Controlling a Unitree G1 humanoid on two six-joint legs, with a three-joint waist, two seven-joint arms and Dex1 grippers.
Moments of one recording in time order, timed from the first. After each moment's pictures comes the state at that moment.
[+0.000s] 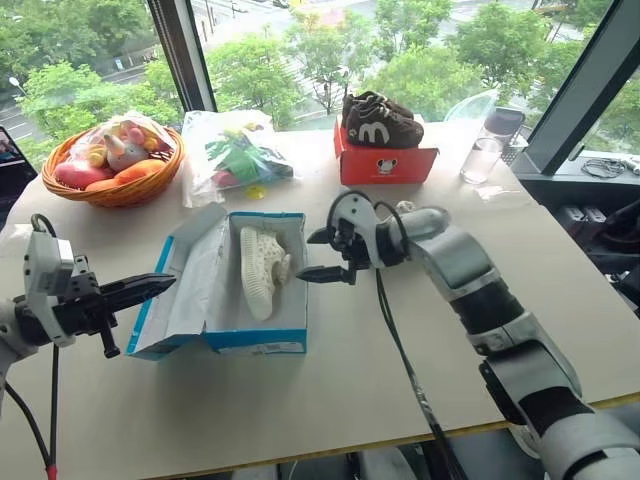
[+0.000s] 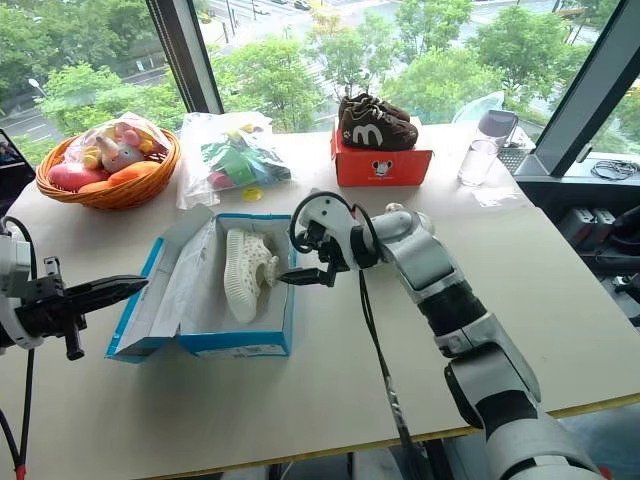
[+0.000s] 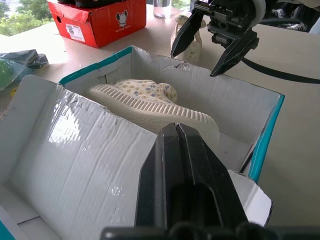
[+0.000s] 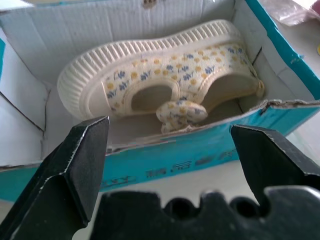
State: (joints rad) left arm 0.01 0.91 0.56 -0.19 -0.71 0.46 -1.22; right arm -1.03 -0.35 0.39 0.32 0.16 0.53 1.04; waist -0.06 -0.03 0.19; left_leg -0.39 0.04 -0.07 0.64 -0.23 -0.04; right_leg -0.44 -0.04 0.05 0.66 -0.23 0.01
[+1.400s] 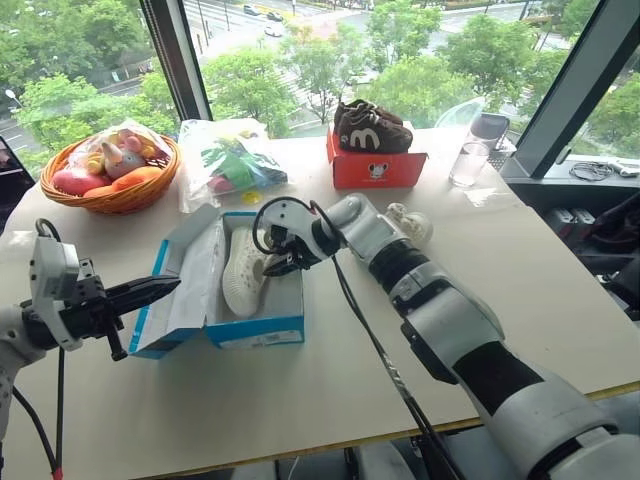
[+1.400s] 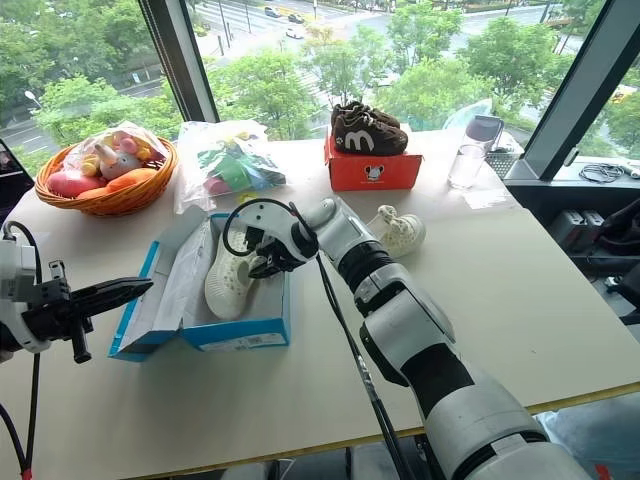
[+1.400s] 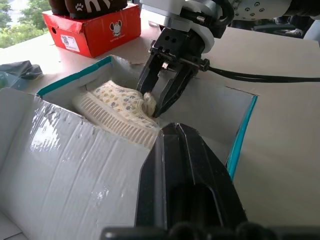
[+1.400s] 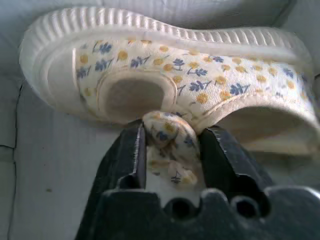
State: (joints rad) left arm 0.01 0.88 0.56 -0.22 -0.72 0.46 -1.19; right arm -1.36 -0.03 0.38 1.10 -0.11 0.20 1.09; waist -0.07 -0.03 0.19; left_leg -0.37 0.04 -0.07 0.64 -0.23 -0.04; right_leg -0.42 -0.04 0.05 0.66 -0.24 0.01
